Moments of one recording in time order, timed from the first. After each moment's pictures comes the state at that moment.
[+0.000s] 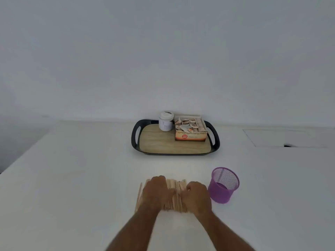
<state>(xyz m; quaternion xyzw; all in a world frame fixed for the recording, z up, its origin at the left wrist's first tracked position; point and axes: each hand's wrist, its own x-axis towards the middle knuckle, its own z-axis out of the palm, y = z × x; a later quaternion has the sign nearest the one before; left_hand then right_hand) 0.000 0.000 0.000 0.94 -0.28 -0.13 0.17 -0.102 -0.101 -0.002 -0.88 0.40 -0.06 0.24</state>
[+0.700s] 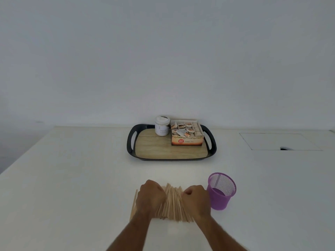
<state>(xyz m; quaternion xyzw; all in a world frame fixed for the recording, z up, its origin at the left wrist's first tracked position) 0.004 0.003 0.009 0.91 -0.17 -0.20 0.32 -0.105 -0.108 0.001 -0.84 0.43 -0.13 0.32</state>
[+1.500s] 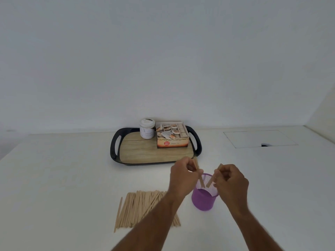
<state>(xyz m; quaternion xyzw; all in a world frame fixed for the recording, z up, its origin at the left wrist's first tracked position) -0.061 -0.103 0.087 0.74 -0.31 -0.20 0.56 -0.182 -0.189 0.075 -0.72 0.46 -0.40 0.32</state>
